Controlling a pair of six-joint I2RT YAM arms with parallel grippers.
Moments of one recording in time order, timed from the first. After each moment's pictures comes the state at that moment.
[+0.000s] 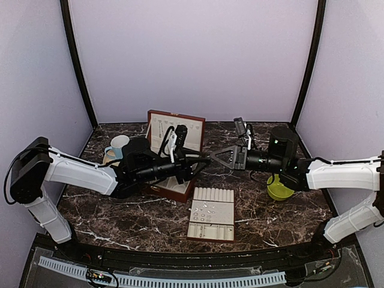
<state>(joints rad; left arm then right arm) -0.94 1.64 0.83 0.83 0.33 -0.26 0.79 1.31 0.70 0.53 -0.53 0.75</state>
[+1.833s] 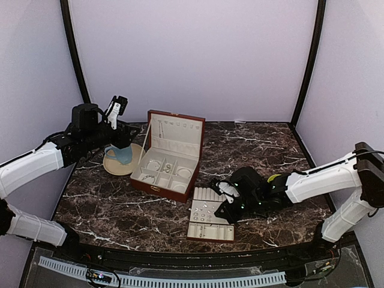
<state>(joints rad) -0.43 1.19 0.92 -0.07 0.11 0.06 1.04 1.50 0.69 -0.09 -0.14 0.29</state>
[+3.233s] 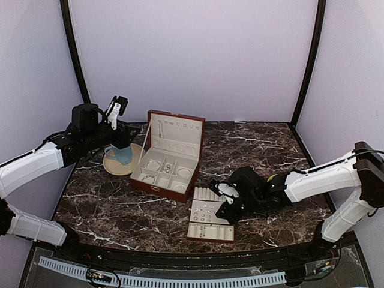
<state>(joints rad) -0.43 1.19 0.92 -0.07 0.11 0.07 1.04 1.51 0.71 -0.14 -0.13 0.26</state>
